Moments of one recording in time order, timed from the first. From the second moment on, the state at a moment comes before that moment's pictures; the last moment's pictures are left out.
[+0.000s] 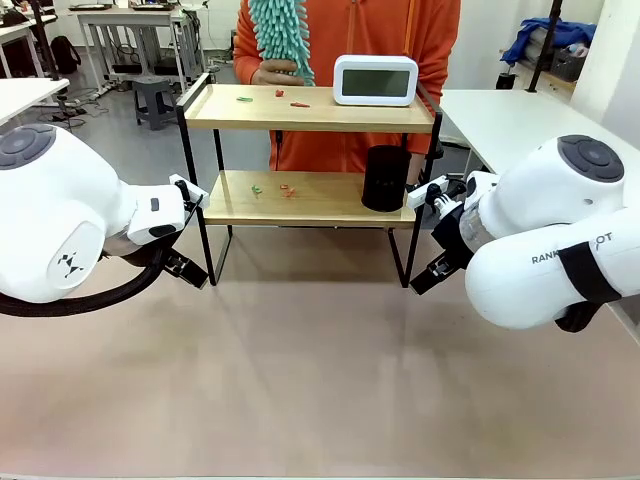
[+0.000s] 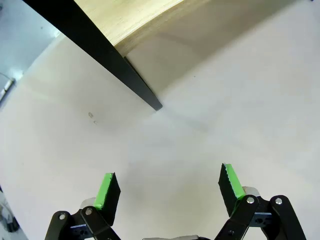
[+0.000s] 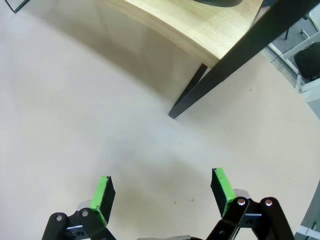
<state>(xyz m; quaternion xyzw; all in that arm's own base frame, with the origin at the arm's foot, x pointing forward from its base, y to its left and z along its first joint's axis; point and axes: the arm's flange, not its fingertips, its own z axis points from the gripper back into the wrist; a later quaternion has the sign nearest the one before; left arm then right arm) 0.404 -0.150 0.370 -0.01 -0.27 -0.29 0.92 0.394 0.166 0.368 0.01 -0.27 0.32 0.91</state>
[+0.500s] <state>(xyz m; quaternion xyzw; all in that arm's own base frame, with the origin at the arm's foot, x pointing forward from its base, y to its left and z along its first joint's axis) 0.341 -0.146 0.460 -0.20 -0.19 -0.37 0.89 0.361 0.100 0.451 0.09 -0.17 0.19 0.96</state>
